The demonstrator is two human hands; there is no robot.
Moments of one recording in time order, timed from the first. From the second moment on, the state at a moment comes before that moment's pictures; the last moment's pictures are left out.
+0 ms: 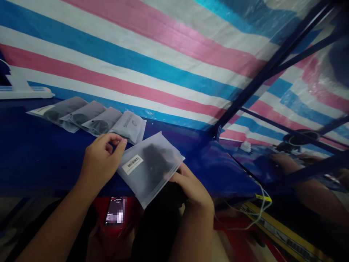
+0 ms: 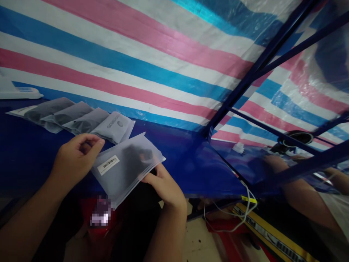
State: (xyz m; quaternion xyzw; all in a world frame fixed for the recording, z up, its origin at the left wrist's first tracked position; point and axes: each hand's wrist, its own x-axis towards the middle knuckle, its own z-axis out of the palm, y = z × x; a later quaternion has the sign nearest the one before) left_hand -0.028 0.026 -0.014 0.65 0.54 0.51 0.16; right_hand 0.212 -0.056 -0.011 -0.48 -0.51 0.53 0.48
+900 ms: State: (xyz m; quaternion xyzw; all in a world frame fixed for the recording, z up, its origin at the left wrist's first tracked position) left_hand -0.012 0.023 -0.020 0.75 0.48 0.38 0.27; right_hand 0.192 -0.065 0.014 -0.57 -0.54 0.44 0.43
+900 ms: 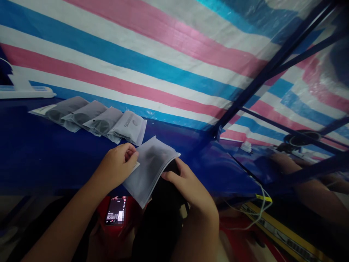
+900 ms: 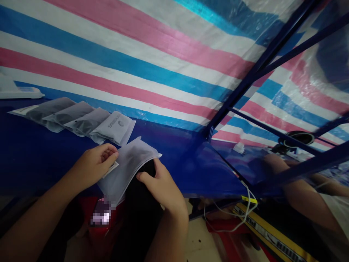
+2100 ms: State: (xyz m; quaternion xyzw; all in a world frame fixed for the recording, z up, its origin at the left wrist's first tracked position) left_hand -0.015 0.013 -0.021 0.79 0.38 0.34 0.33; right_hand 0.226 -0.089 0.008 -0.43 -0.62 0.56 0.35
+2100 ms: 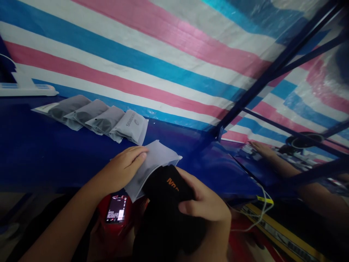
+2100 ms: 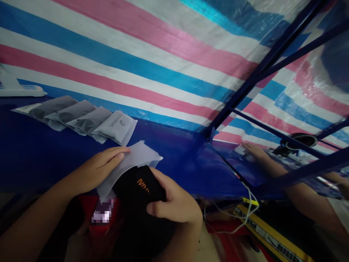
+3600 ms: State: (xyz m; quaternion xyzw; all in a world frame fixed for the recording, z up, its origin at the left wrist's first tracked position) left_hand -0.015 0.009 -0.018 0.81 0.28 0.47 0.24; right_hand 0.213 -0.066 0.000 -0.47 -0.44 0.45 0.62
